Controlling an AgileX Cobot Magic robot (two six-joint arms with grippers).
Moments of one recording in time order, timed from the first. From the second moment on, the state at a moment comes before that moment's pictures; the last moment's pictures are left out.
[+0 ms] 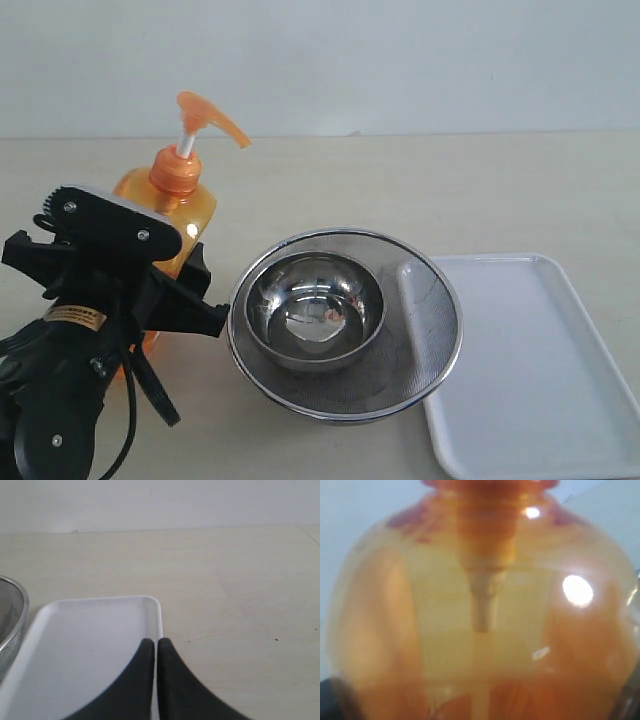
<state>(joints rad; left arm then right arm) -0.92 1.70 -0.46 -1.06 -1.08 0.78 0.03 0.01 -0.01 0.06 0.34 0.00</state>
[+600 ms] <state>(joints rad) -0.92 1.70 -0.46 -0.96 -1.08 0.78 0.03 0.01 0.00 0.06 0.29 0.00</state>
